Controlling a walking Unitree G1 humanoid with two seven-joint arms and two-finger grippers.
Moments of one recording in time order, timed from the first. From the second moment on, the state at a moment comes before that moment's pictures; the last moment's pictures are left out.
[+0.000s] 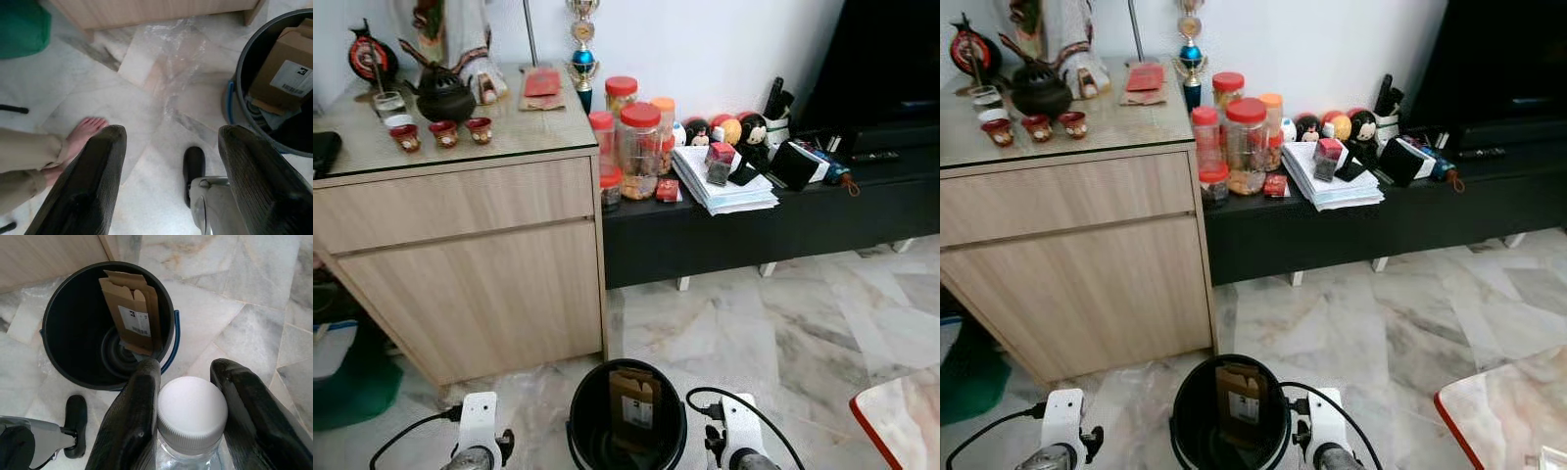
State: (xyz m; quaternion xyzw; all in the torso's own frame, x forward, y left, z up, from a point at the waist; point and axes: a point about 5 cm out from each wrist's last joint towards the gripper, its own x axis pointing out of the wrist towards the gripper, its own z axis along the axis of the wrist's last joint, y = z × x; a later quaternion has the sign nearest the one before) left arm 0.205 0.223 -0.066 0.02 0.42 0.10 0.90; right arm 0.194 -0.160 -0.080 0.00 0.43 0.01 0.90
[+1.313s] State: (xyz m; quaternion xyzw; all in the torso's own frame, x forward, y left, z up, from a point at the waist) left arm 0.205 0.230 -0.064 0.02 0.42 0.10 0.90; right arm 0.199 -0.147 -0.078 0.00 0.43 0.03 0.90
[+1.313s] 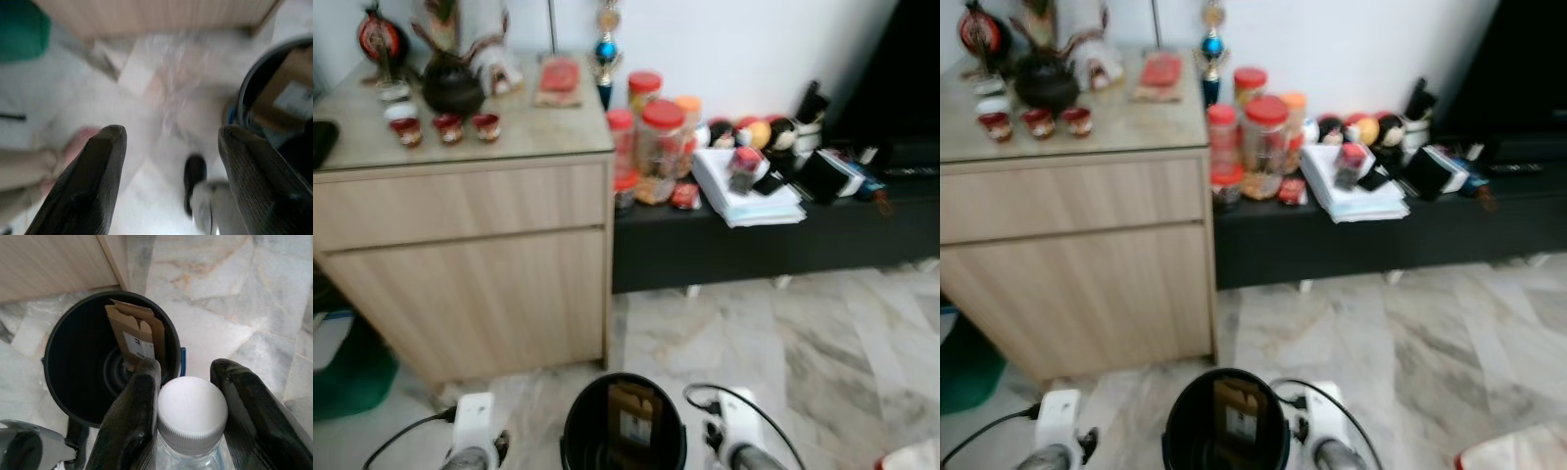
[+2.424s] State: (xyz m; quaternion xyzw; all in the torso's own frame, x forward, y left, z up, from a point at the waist) left arm 0.211 0.220 -0.064 0.01 0.41 0.09 0.91; right arm 0.209 -0.154 -0.073 -0.01 0.42 0.04 0.91
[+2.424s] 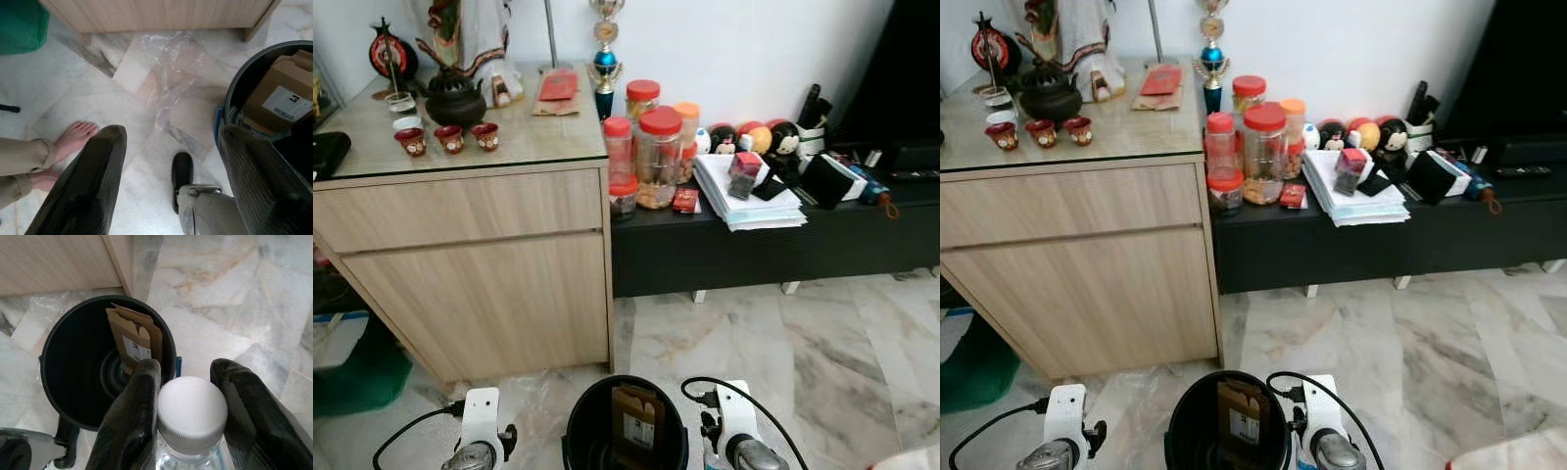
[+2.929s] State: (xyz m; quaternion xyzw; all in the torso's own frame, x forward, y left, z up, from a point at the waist) left arm 0.215 0.219 -0.061 0.01 0.40 0.09 0.91; right arm 0.213 -0.155 -0.070 -0.02 0.41 0.04 0.91
